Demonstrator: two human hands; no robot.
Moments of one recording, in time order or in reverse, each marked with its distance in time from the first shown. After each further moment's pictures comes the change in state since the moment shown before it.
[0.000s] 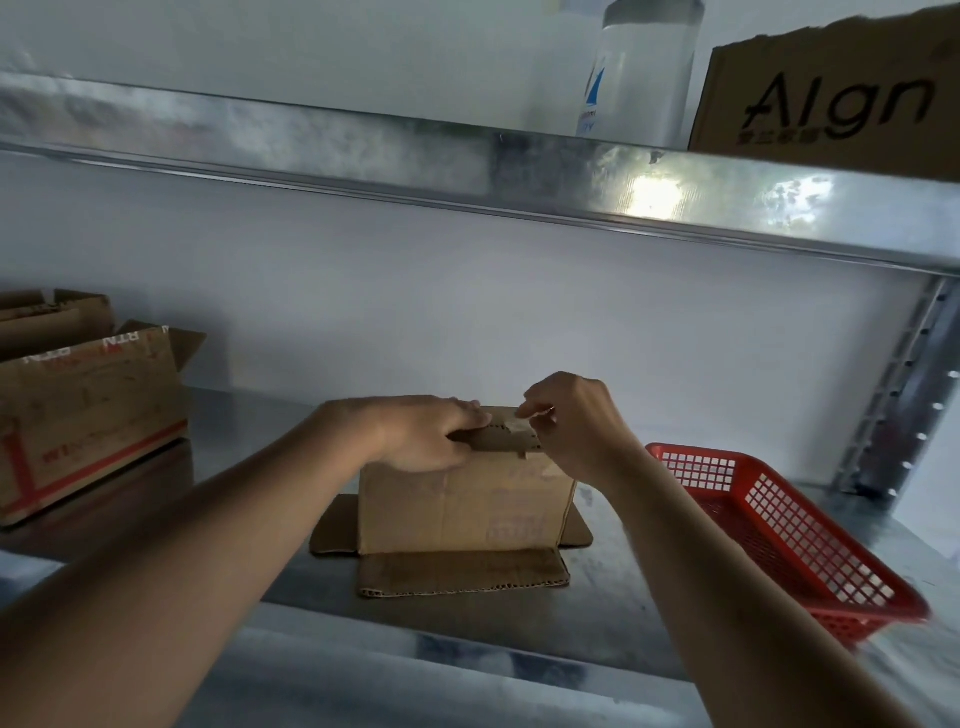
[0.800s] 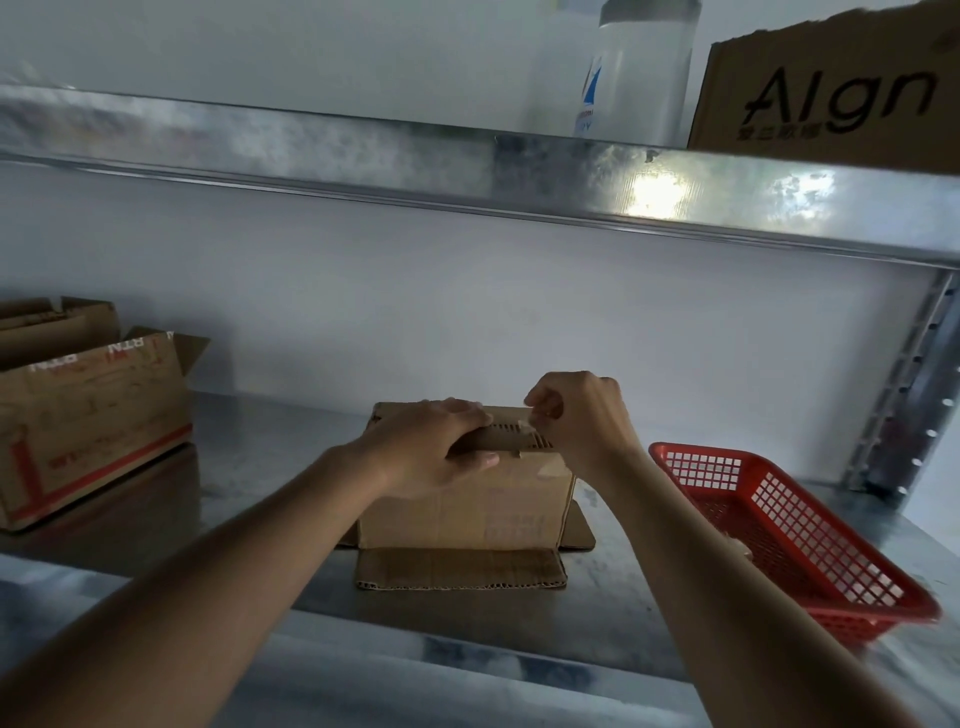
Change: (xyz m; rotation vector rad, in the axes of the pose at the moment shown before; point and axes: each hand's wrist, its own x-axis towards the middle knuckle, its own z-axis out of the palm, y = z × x) left_hand 0.006 -0.014 0.038 0.133 0.402 0.133; right_hand -0.002 -0.004 -0.004 0.068 0.072 0.138
